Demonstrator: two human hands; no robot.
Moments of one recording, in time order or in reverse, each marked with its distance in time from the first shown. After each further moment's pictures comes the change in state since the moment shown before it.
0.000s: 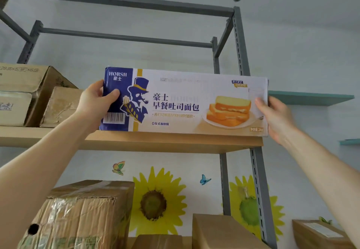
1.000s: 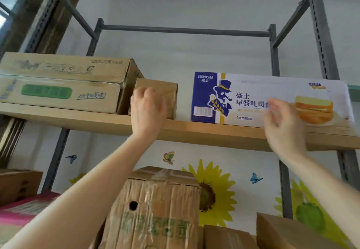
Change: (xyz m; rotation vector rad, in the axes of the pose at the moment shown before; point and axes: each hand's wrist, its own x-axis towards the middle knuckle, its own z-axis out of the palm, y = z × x) left_hand -0.001 -0.061 -0.069 0.652 0.267 0.314; right_hand -0.106 0.011 0.165 -0.544 0.023 -0.427
